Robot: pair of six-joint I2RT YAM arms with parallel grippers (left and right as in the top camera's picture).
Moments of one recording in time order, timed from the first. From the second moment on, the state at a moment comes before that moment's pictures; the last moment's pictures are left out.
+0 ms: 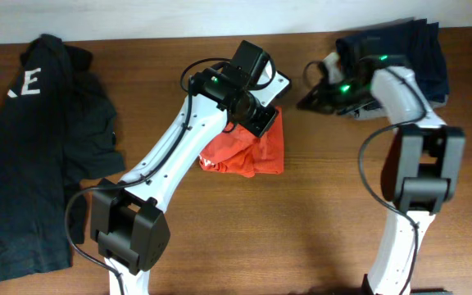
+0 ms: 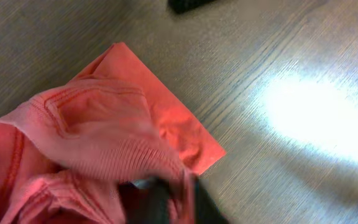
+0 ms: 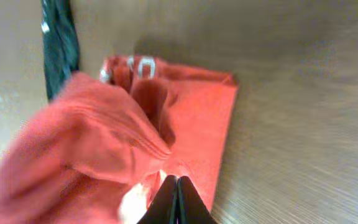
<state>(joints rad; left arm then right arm) -0.57 2.03 1.93 -1.00 0.24 0.15 -0.09 2.27 1.87 -1.01 -0.88 -0.02</state>
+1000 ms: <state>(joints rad) 0.11 2.02 2.20 -1.07 0.42 -0.08 0.14 2.26 1.95 -1.27 -0.78 -0.35</state>
